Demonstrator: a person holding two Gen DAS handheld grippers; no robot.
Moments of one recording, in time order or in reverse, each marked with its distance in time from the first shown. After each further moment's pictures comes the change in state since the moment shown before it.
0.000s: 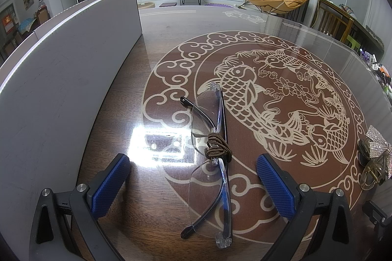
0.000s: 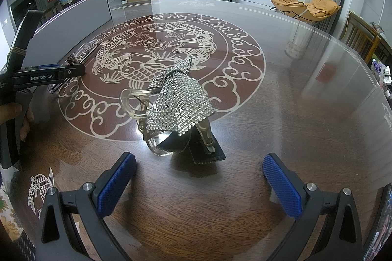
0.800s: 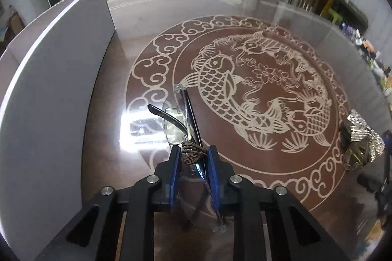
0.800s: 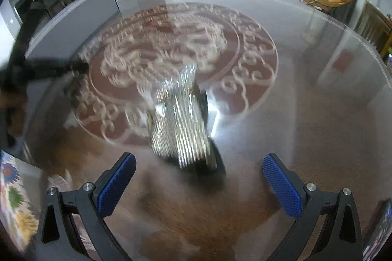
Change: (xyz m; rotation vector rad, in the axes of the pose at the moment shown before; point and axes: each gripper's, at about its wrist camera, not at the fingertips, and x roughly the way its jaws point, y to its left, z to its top) left arm -0.005 -0.022 0.027 0.111 0.139 -0.112; right arm 0.001 -0.008 0.045 -0.021 0.115 0.119
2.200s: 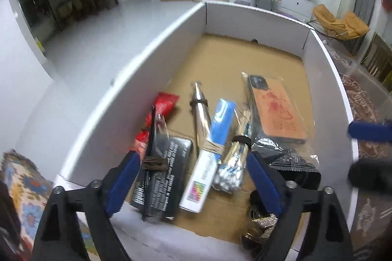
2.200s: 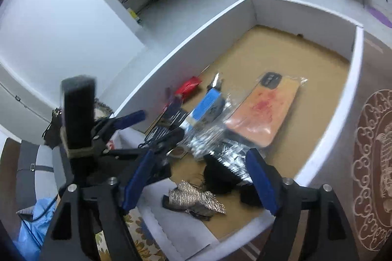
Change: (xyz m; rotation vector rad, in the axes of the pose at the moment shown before) left arm -0.180 0.247 -0.129 -0.355 -0.089 0.372; right arm -0.016 0.384 0.143 -0.238 0.061 0.524
